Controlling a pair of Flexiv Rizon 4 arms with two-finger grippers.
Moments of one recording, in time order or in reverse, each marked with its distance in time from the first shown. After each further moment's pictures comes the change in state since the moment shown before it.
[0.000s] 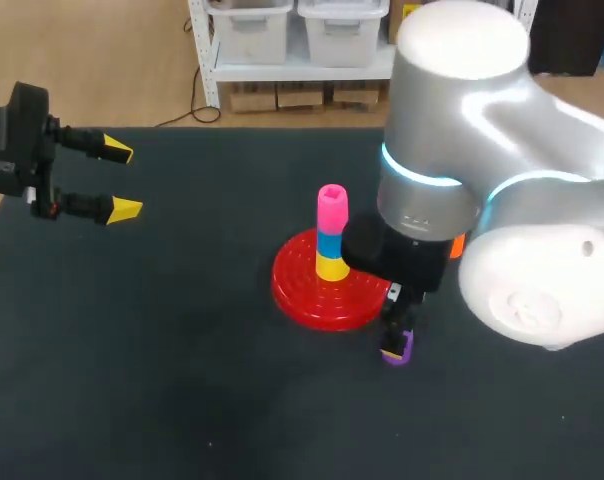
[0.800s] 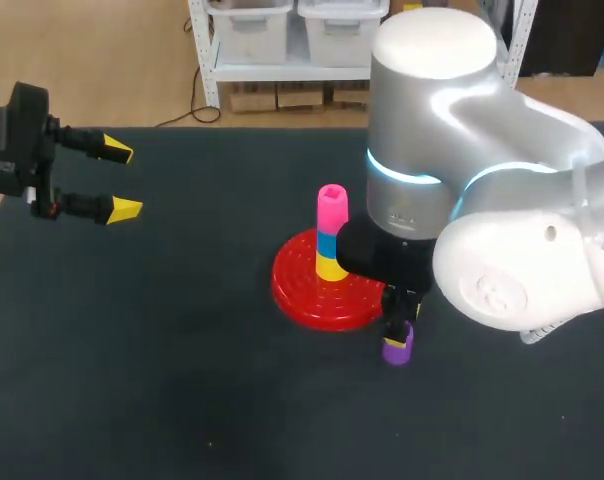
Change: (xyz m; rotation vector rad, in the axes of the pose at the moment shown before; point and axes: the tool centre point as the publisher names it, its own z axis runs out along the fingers) left arm 0.000 0.000 0.000 0.000 0.000 0.000; right arm 0.002 -0.002 0.009 -0.027 0.045 0.014
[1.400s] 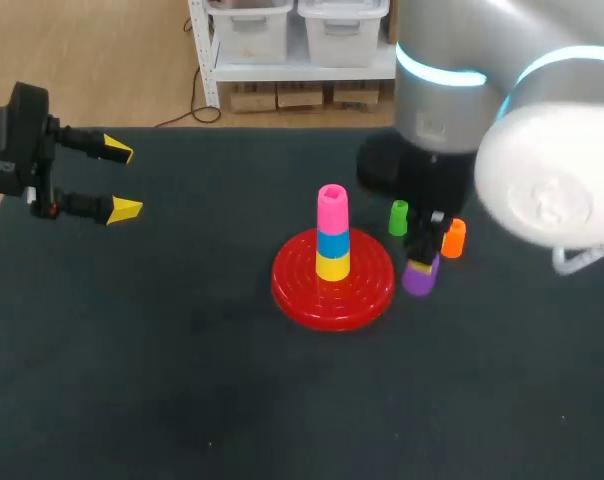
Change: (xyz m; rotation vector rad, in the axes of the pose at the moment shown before) left arm 0.000 0.000 0.000 0.000 0.000 0.000; right arm 0.011 -0.029 -0.126 0.119 -0.043 0.062
